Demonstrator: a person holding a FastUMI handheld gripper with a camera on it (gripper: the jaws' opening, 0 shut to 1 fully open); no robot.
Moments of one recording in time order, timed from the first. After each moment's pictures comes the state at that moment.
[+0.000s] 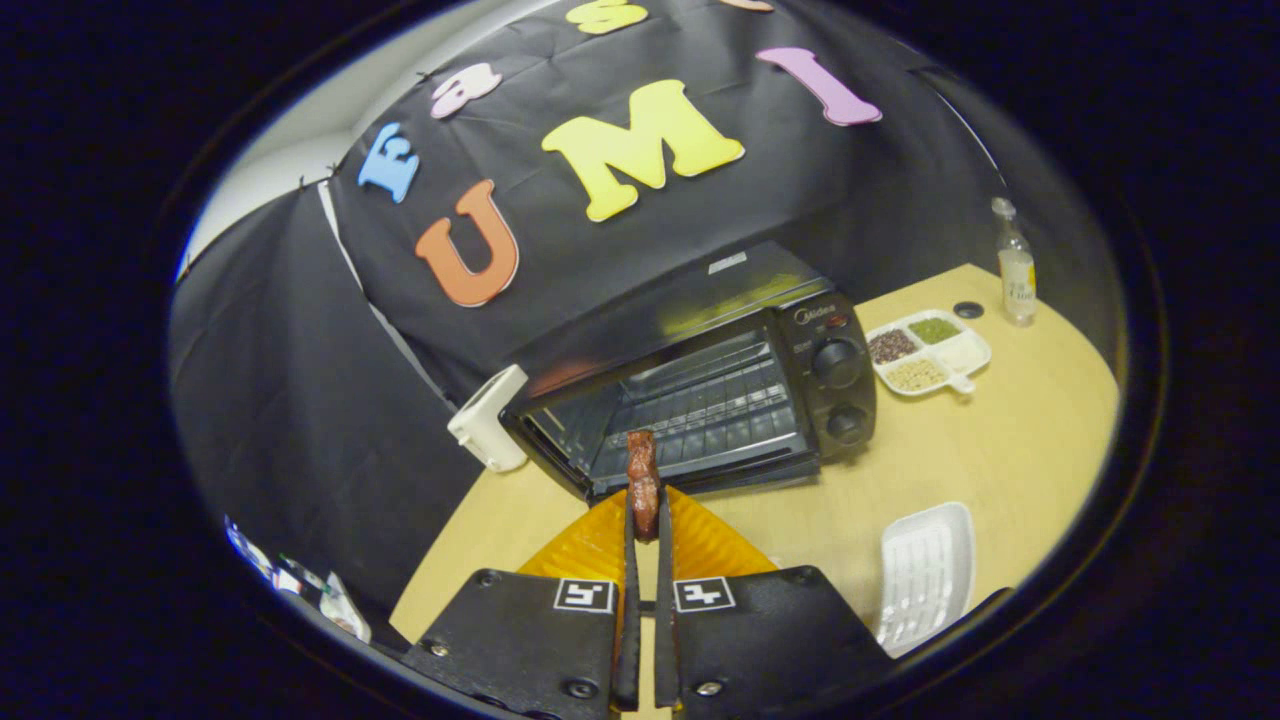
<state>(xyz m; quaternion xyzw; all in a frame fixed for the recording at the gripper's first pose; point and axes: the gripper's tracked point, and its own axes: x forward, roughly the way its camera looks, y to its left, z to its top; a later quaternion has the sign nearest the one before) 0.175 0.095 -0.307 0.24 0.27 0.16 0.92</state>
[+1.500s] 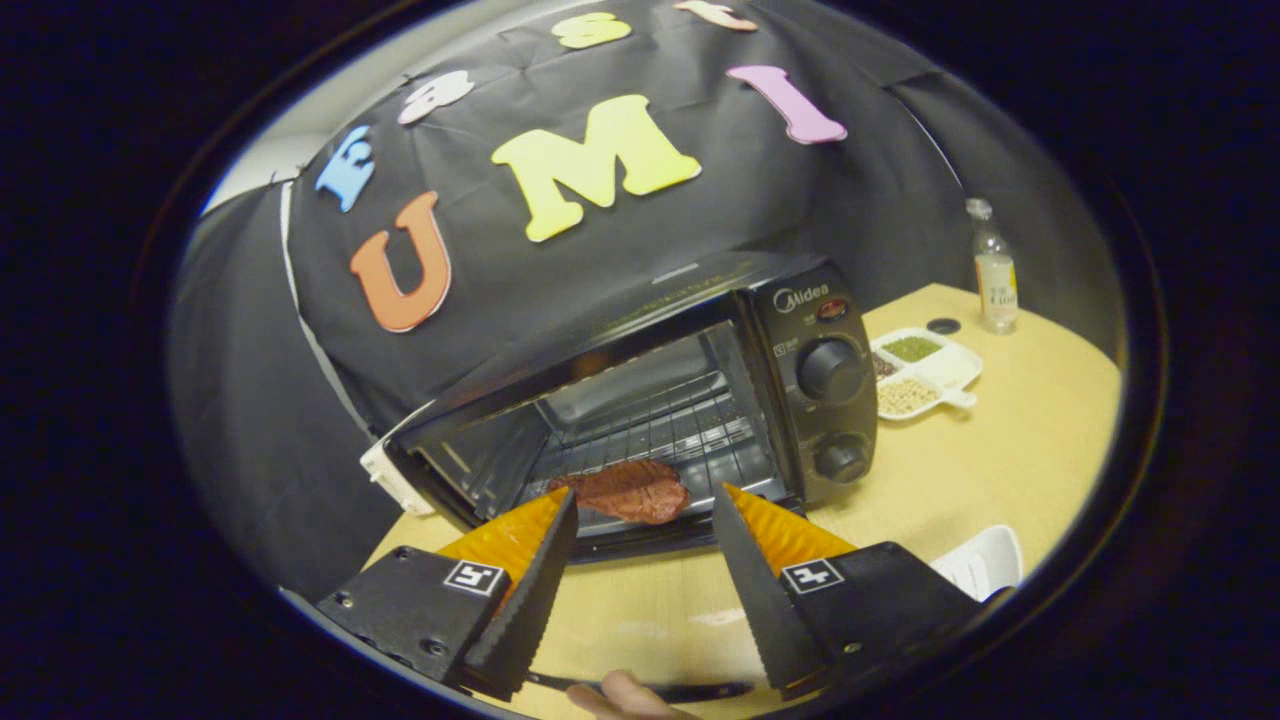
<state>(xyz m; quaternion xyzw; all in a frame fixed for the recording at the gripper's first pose) 0.213 0.080 -0.349 0.13 0.19 0.07 0.97</state>
